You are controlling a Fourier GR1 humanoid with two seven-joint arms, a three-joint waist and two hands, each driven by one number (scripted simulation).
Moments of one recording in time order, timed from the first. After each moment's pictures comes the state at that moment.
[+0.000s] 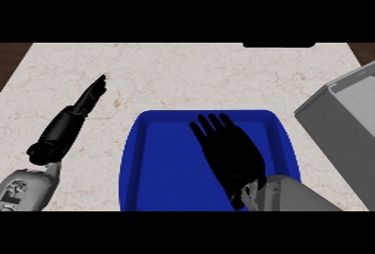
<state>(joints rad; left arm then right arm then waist) -0.22 0.44 -0.19 -1.51 0.06 -0.03 -0.11 -0.56 -0.28 0.73 -1.78 0.66 0.62 0.81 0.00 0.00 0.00</state>
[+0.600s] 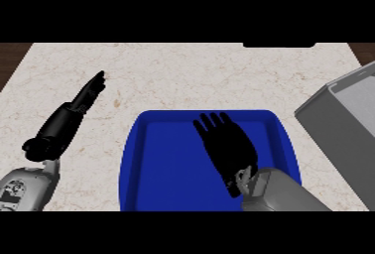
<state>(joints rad) -0.23 0.38 -0.12 -1.55 0.01 -0.09 -0.04 -0.50 -0.22 0.68 -1.64 0.84 0.61 0.65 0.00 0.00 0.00</state>
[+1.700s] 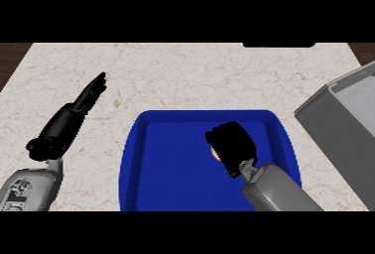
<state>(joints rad) -0.22 0.30 -0.03 -1.53 -0.08 -0.17 -0.07 -0.43 -0.17 0.60 -1.44 1.08 0.53 0.37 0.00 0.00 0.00</state>
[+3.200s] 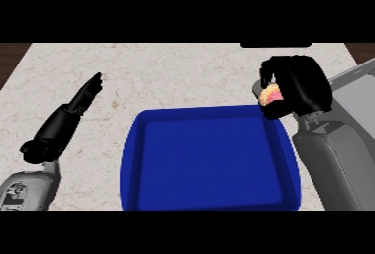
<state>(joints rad) -0.21 0.27 0.01 -1.55 -0.11 -0.21 -0.06 -0.57 -0.25 0.14 -1.52 1.08 0.20 0.28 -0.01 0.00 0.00</state>
